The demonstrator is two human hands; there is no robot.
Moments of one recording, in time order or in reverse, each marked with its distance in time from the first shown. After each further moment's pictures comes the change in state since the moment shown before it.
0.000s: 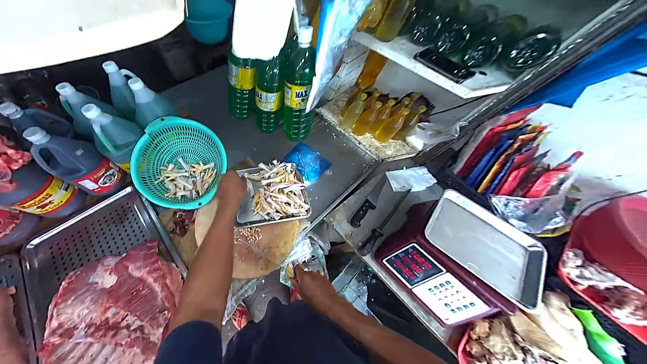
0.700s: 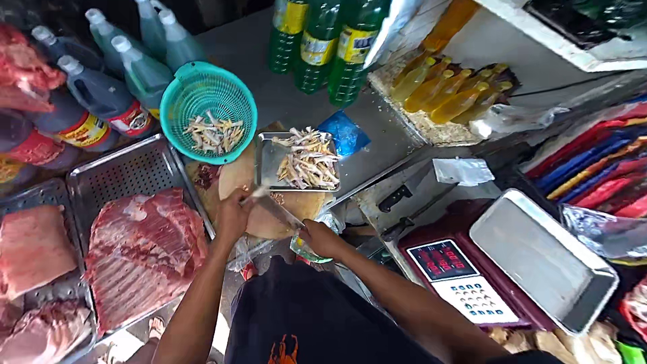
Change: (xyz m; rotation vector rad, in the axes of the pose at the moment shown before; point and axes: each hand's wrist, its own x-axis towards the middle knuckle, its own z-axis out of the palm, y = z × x) left_hand -0.154 -0.136 0.023 -0.398 0.085 0.200; right_hand 0.039 -0.034 -0.045 0.145 -0.118 -0.134
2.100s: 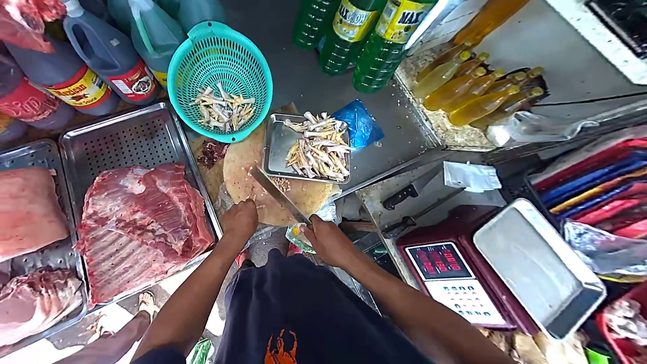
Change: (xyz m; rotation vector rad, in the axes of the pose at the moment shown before) left_hand -0.022 0.004 0.033 0.689 -0.417 -0.406; right_hand -0.040 -0.031 0.000 -0.165 0.046 0.026
